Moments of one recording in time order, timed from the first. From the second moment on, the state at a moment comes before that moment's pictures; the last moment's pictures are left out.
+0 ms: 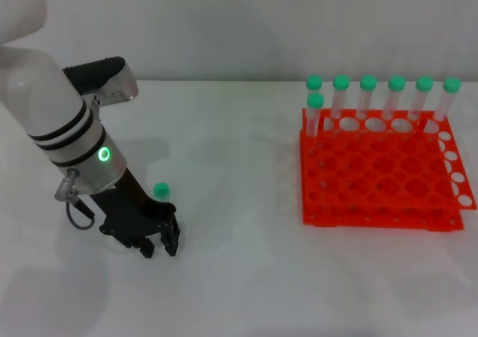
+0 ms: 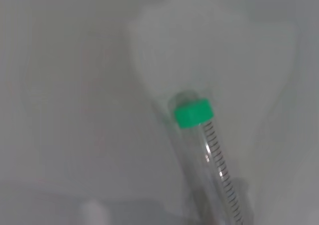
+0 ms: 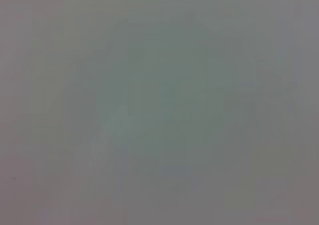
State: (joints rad) left arm -1.07 -1.98 1.00 0.40 2.75 1.42 -3.00; right arm 0.43 2.01 -0.25 -0.14 -1.15 -1.66 0.06
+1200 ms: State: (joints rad) left arm -1.07 -1.97 1.00 0.40 2.83 1.45 -3.01; right arm 0.43 2.01 -0.25 -0.14 -1.15 -1.64 0.06
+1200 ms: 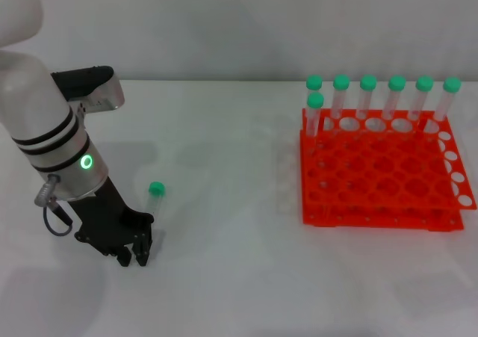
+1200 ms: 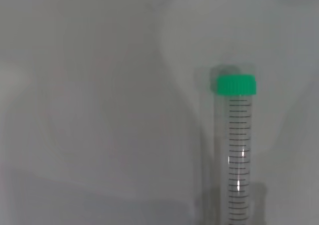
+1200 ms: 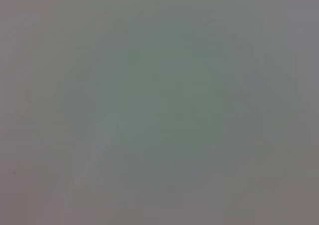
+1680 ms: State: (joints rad) left arm -1.03 -1.94 1.00 0.40 2.83 1.45 -3.01; right arm 0.44 2.01 -0.25 -0.13 -1.15 -1.64 0.06
